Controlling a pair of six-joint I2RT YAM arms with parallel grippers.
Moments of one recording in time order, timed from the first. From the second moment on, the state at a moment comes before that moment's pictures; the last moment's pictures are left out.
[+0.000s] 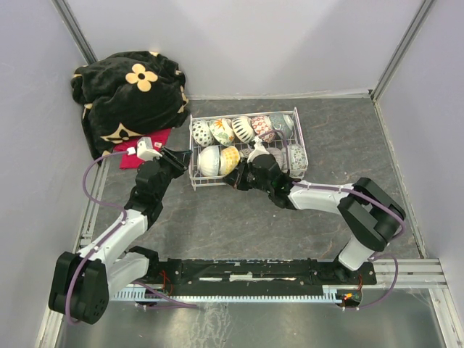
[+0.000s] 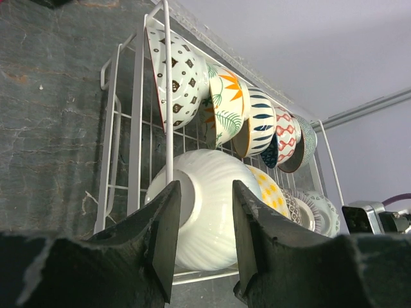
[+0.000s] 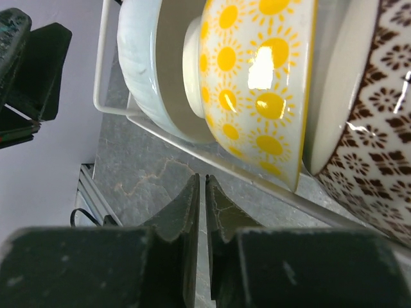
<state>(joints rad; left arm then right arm) -0.28 1.00 0.43 0.43 -0.08 -0.82 0.81 1.65 0.83 0.45 -0.07 0.88</state>
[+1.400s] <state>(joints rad) -0.28 0.76 0.58 0.03 -0.15 -0.77 0.82 0.84 0.84 -0.47 0.31 0.52</state>
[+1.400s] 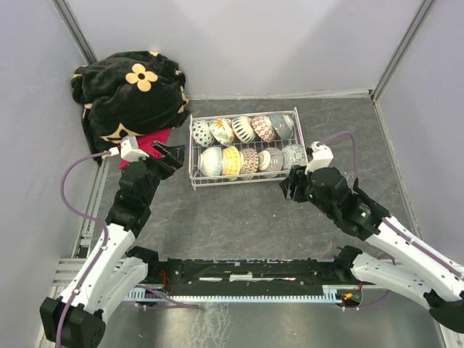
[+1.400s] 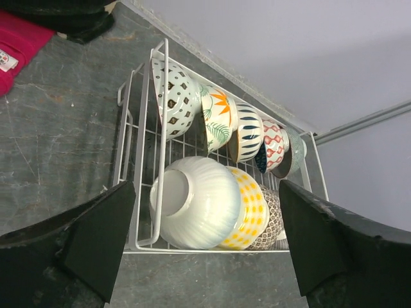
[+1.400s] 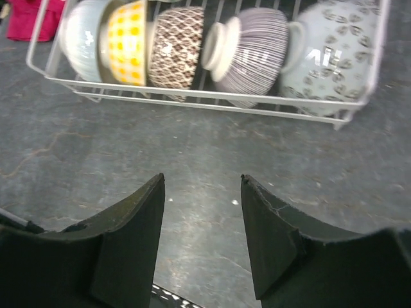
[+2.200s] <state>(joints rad) -0.28 0.56 0.41 -0.03 -0.23 -0.72 0.79 0.64 0.70 -0.65 0.63 0.47</state>
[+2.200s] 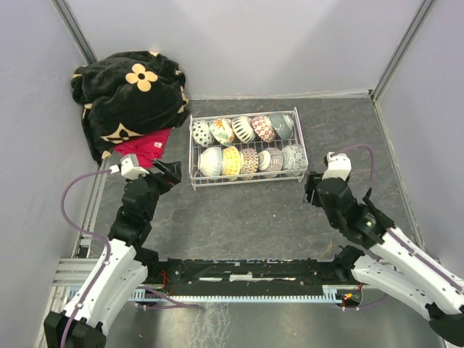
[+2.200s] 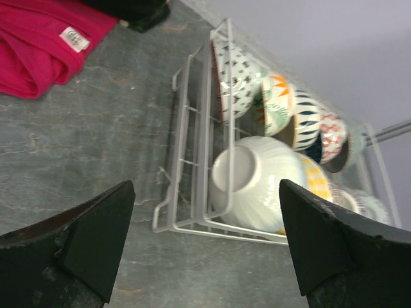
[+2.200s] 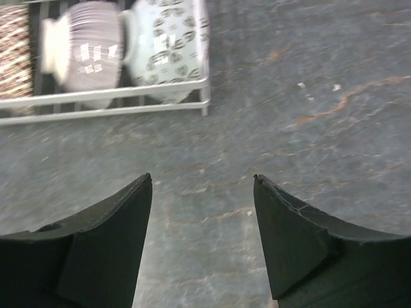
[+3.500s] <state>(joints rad) -0.02 1.44 0.23 0.96 -0.30 -0.16 0.05 1.40 0.28 0.84 0.46 0.14</state>
